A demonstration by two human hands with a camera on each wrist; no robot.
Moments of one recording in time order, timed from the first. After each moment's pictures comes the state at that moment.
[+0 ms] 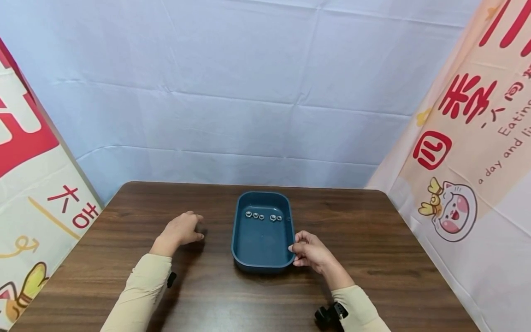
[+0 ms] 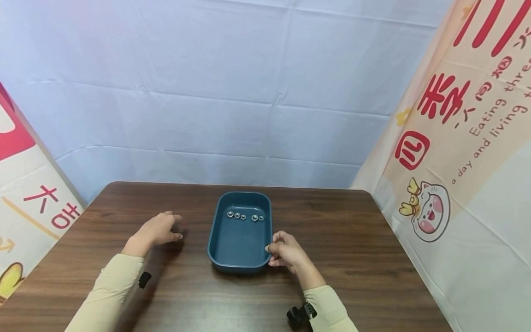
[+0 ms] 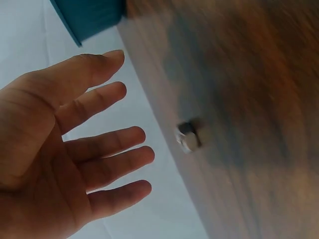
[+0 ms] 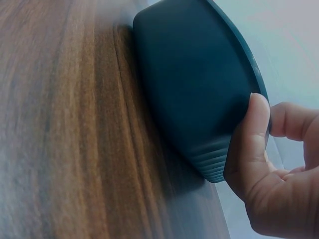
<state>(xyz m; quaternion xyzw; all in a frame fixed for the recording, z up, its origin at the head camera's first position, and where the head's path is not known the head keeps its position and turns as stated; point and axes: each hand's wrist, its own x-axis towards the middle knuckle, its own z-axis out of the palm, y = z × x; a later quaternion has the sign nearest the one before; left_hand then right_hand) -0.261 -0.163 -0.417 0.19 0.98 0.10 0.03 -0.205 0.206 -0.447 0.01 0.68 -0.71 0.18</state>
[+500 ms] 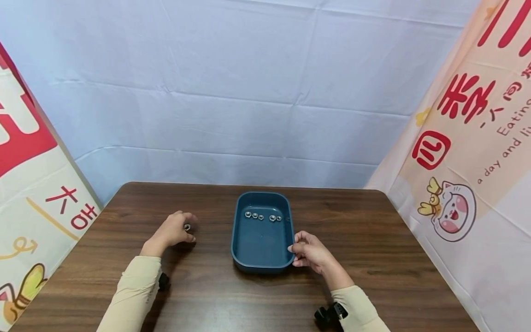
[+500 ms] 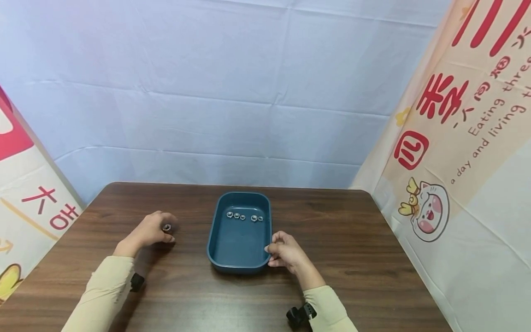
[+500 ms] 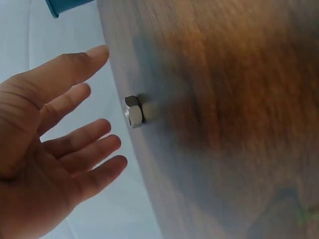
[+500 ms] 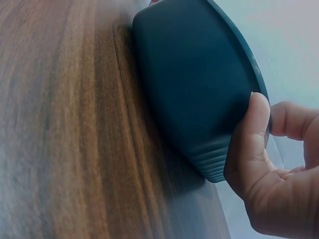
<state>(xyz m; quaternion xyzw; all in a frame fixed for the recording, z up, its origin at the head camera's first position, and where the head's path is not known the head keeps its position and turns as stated) -0.271 -0.196 -0.440 0.19 0.95 0.24 0.00 -0.205 0.207 -0.448 -0.01 0.68 -0.71 0.18</state>
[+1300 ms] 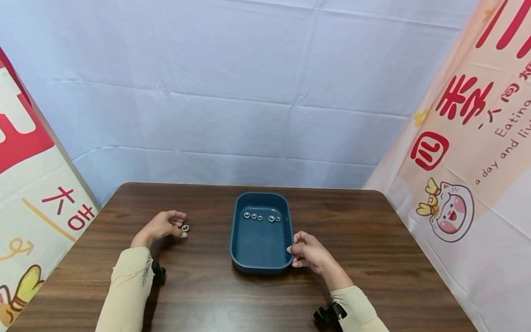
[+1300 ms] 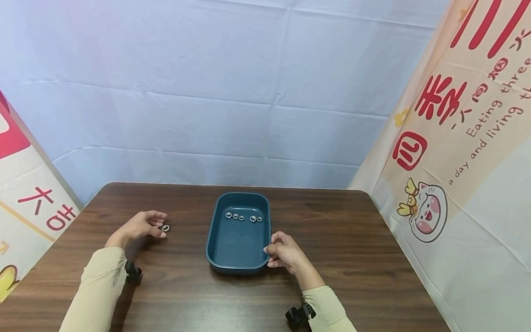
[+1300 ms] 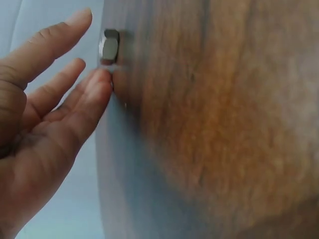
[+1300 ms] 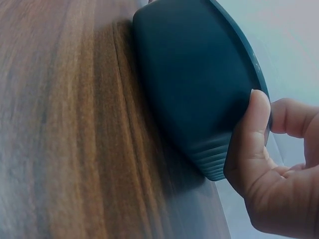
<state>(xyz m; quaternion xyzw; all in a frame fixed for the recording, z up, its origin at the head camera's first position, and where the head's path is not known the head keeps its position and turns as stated) -0.297 -0.238 -0.455 0.11 0.86 0.48 0.13 -0.206 0.207 -0.447 0.00 0.68 -0.71 0.19</state>
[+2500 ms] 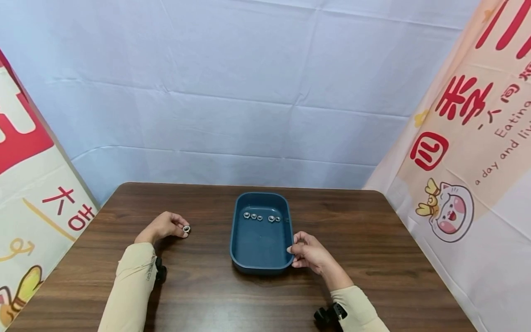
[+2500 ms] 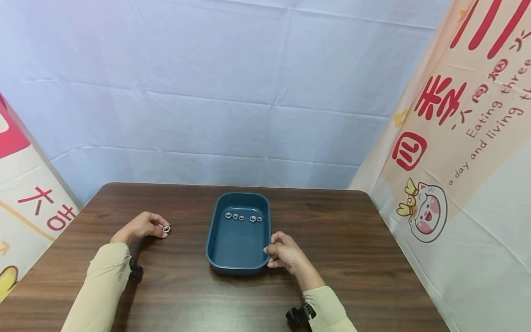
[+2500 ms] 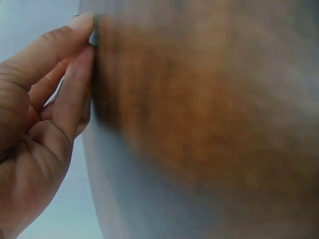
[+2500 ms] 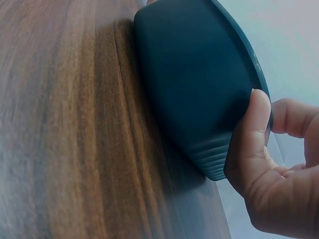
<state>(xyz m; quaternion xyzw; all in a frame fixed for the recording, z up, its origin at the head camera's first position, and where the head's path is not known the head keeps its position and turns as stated) -0.299 -0.230 -0.457 0.08 0.89 0.42 0.14 -0.205 0.208 -0.447 0.00 0.68 -0.71 0.19</state>
